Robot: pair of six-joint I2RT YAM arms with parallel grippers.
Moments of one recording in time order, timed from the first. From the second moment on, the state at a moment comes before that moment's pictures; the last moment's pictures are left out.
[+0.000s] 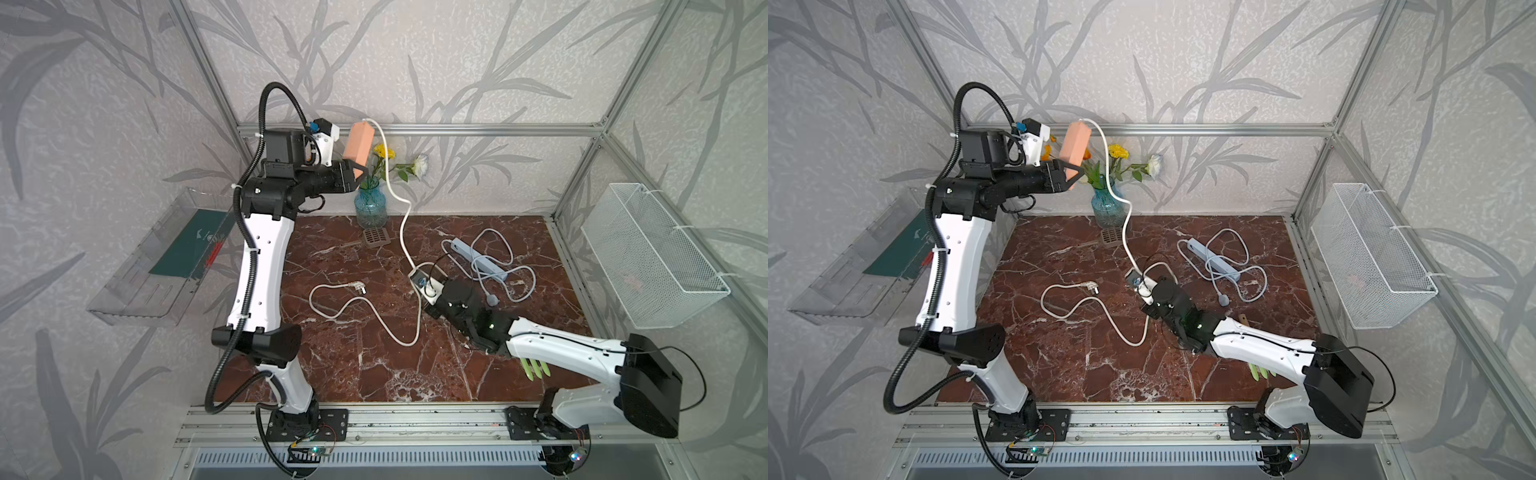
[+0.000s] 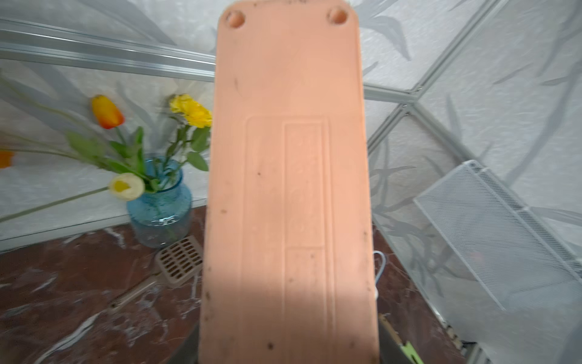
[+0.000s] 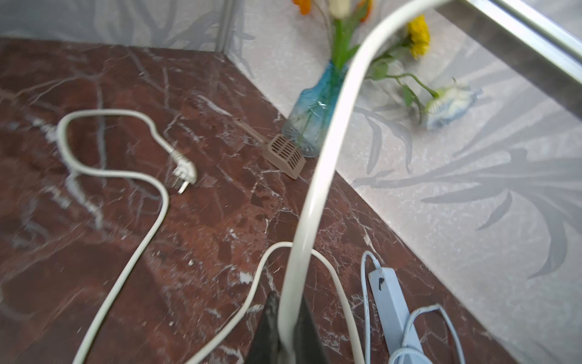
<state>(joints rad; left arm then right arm) -0.11 1.83 2.42 -1.04 0.45 -0.15 1.03 1.34 0.83 0.09 0.39 -0.36</state>
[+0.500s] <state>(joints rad) -0.35 2.05 2.13 -1.20 0.32 0.34 1.16 0.93 0.96 -0.10 0.37 -0.78</state>
